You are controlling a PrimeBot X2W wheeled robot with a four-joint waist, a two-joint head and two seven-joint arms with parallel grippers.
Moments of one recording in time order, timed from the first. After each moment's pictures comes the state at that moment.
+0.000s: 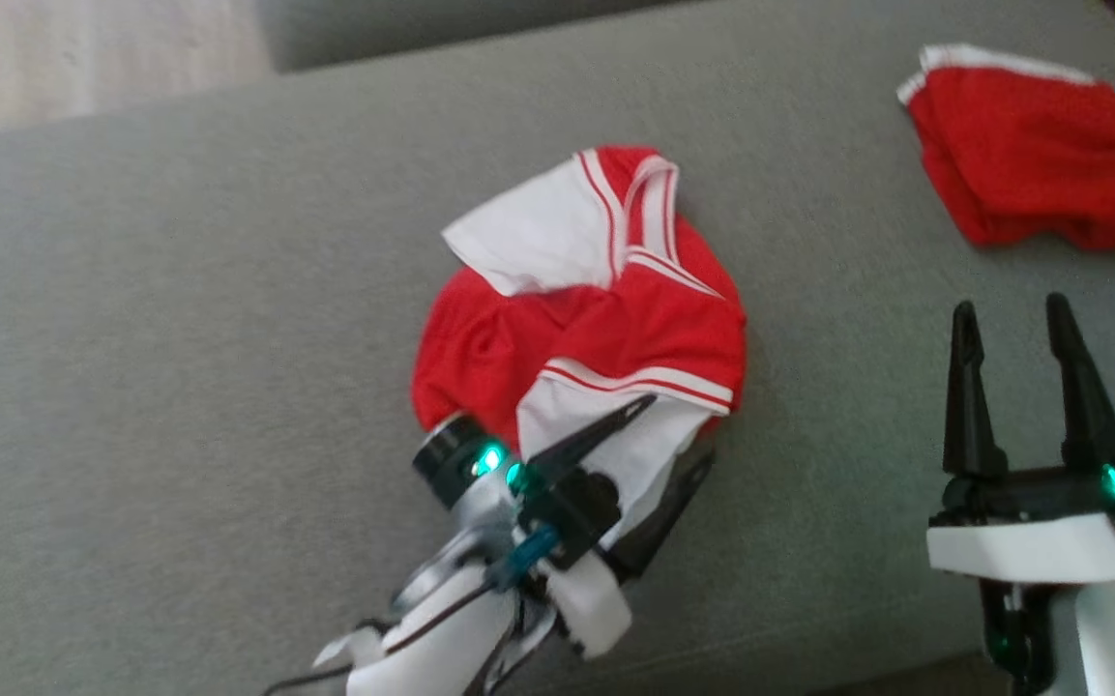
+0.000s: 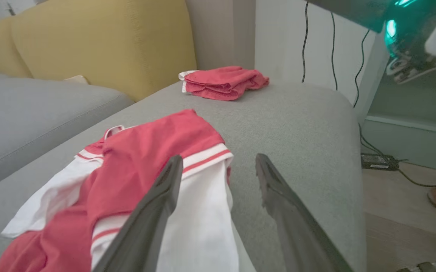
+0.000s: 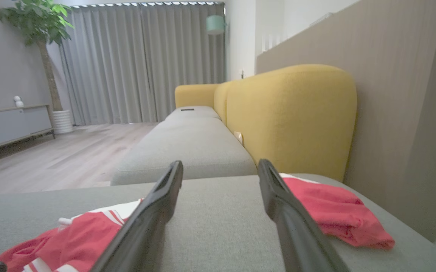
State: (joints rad) left arm -0.38 0.06 -0.84 0.37 -0.06 -0.07 -0.25; right arm -0.01 -0.04 -0.04 -0.04 0.09 0.12 -0.26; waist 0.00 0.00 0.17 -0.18
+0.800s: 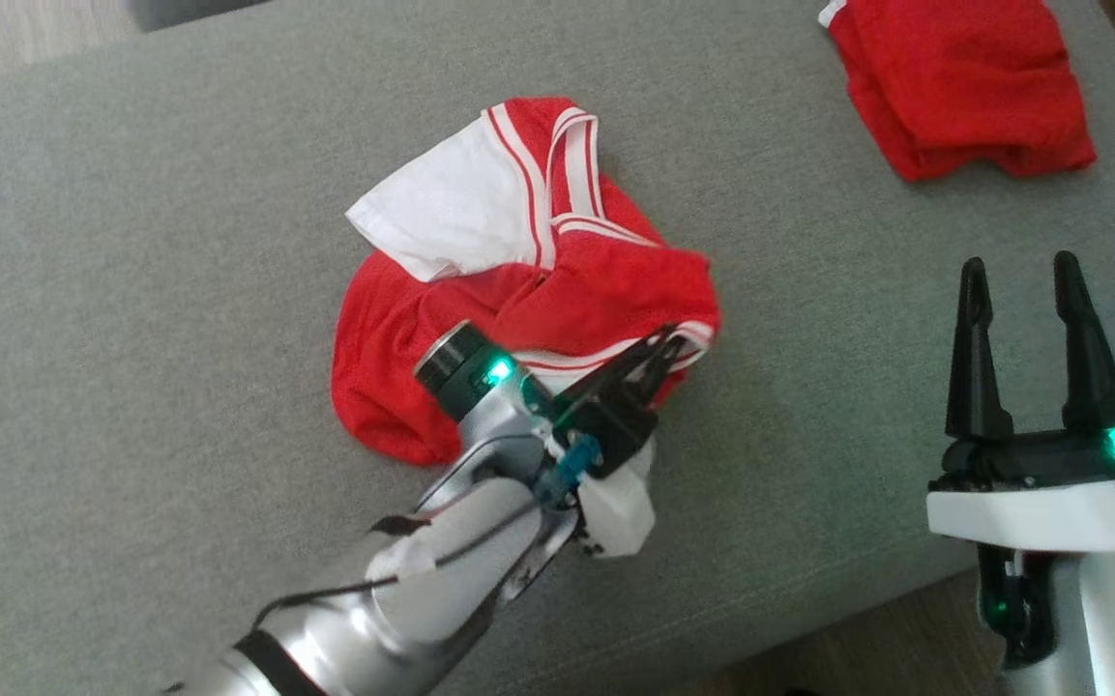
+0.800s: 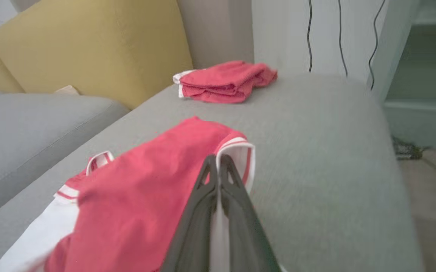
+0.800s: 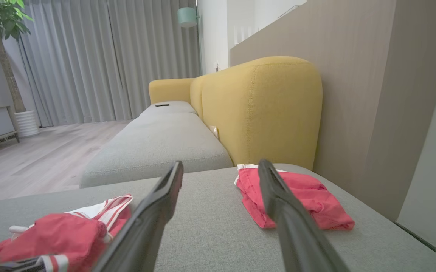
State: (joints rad) left arm -0.65 0.06 -1.05 0.56 -0.16 0.15 -0.25; right arm -0.07 -0.04 -0.03 -0.04 0.14 0.12 -0.26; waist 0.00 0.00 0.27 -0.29
